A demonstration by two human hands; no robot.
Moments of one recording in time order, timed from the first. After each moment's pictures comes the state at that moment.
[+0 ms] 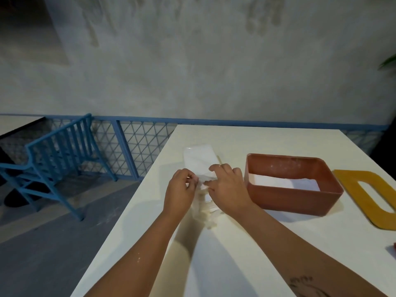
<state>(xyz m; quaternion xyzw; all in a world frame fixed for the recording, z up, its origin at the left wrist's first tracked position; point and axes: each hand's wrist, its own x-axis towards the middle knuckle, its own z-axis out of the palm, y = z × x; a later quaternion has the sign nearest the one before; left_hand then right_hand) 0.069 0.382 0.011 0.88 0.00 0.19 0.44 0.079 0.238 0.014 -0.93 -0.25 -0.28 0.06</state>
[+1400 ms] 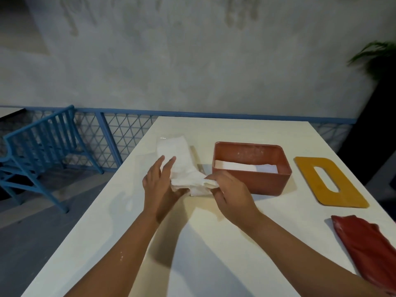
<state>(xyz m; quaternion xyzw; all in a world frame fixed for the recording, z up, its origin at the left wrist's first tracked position) 0.025 0.339 -0.004 0.95 -0.01 0.21 0.23 -0.008 0.145 0.032 -0.87 -0.27 -0.23 0.35</state>
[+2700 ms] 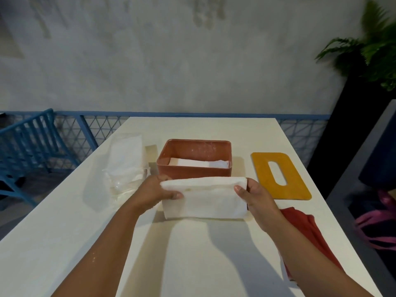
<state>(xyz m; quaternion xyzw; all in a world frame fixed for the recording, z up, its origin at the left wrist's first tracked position) 0.013 0.211 0.024 0.85 -0.02 -0.07 0.53 -0.010 -0.048 -0.006 -0.71 0.04 0.03 0.70</state>
